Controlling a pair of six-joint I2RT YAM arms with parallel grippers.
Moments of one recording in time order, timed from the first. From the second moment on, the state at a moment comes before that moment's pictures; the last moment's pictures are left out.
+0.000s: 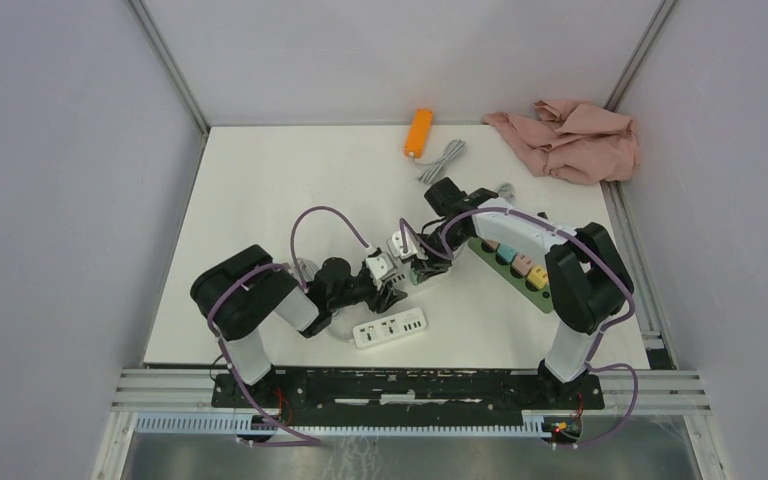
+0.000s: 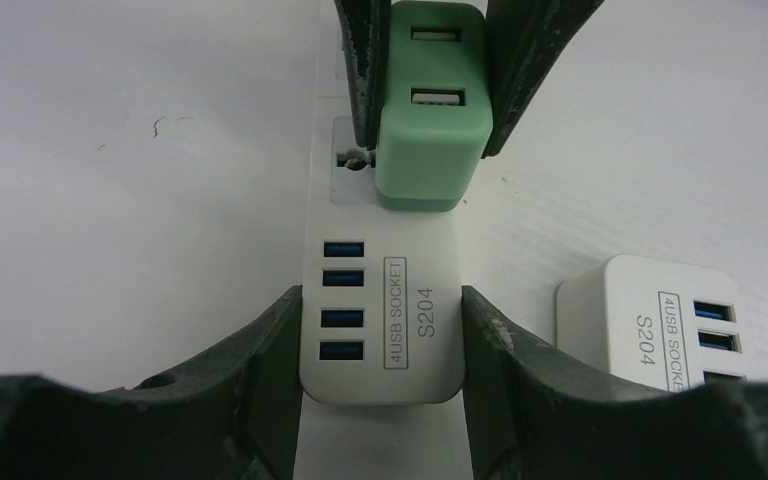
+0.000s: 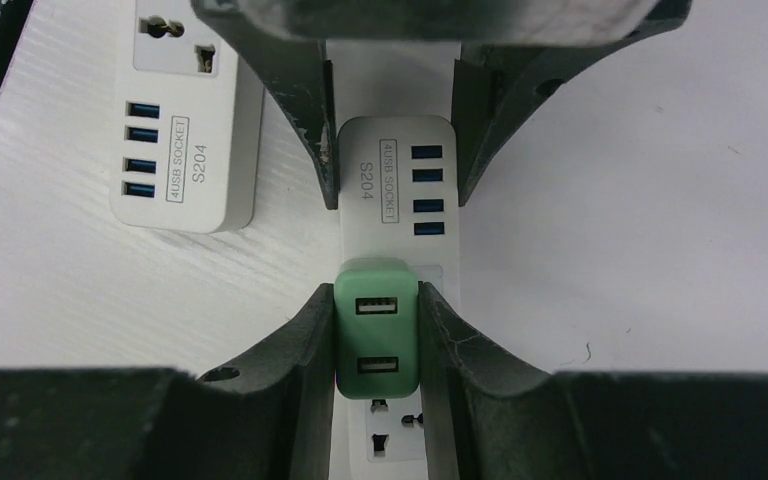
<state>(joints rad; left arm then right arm) -0.74 1.77 0.33 1.13 0.37 0.10 0.59 1.78 1.24 -0.80 -0.76 -1.34</state>
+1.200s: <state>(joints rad) -0.75 1.71 0.38 0.95 0.36 0.10 0.60 1.77 1.24 -0.75 -0.78 -1.19</state>
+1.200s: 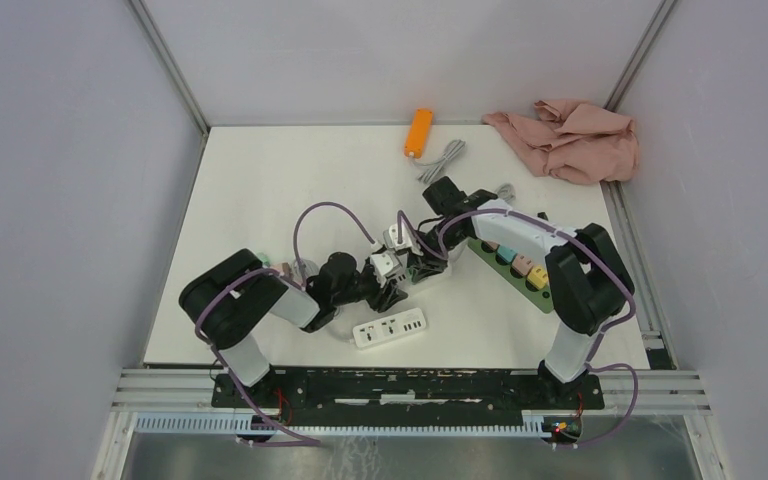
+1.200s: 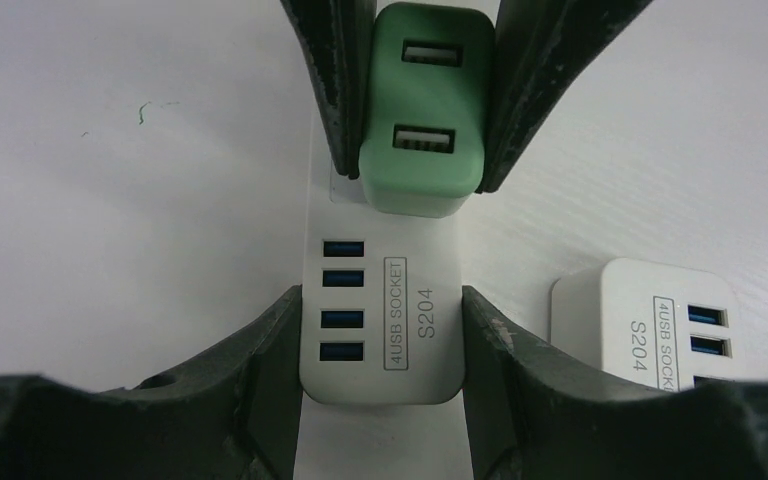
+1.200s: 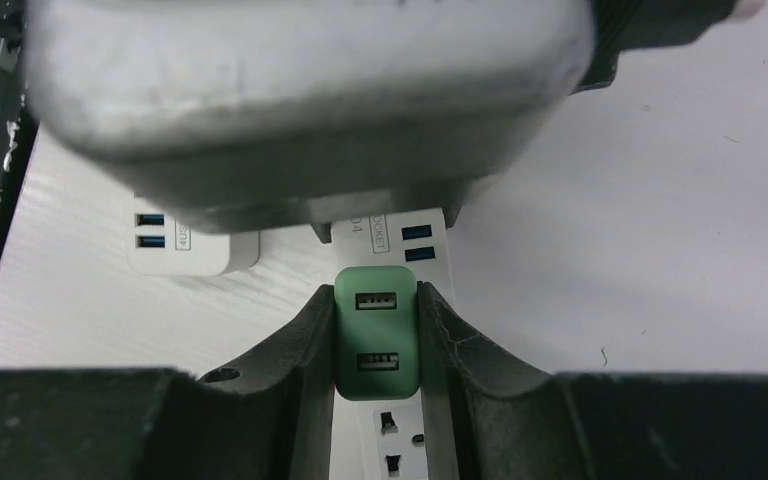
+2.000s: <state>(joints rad) -0.70 1.58 0.38 0.79 0.18 -0.06 0.43 1.47 1.19 -0.69 -0.95 -0.65</state>
